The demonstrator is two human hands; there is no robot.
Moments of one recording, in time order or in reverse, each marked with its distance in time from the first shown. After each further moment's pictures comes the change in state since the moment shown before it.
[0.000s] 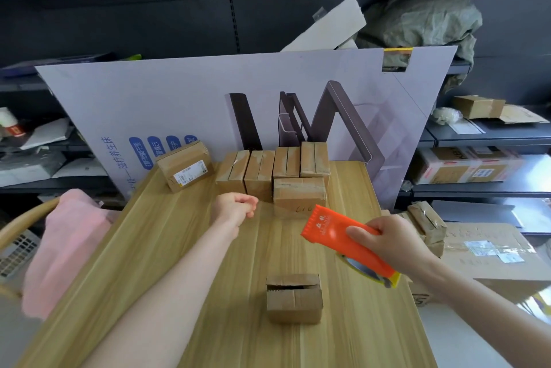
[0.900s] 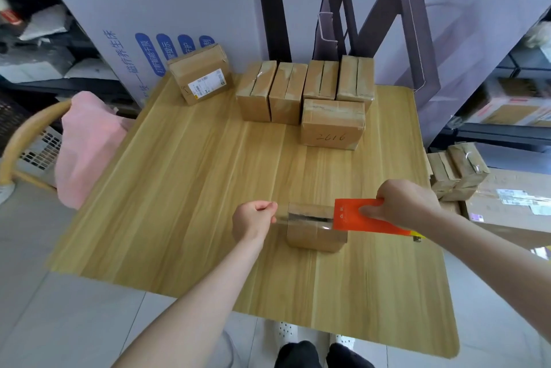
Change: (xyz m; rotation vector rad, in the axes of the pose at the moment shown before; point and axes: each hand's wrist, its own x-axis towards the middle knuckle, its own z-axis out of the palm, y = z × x) left_hand -0.036 -0.176 0.030 0.014 0.098 -0.293; right_hand 0.054 0.037 0.096 -0.734 -0.362 0.045
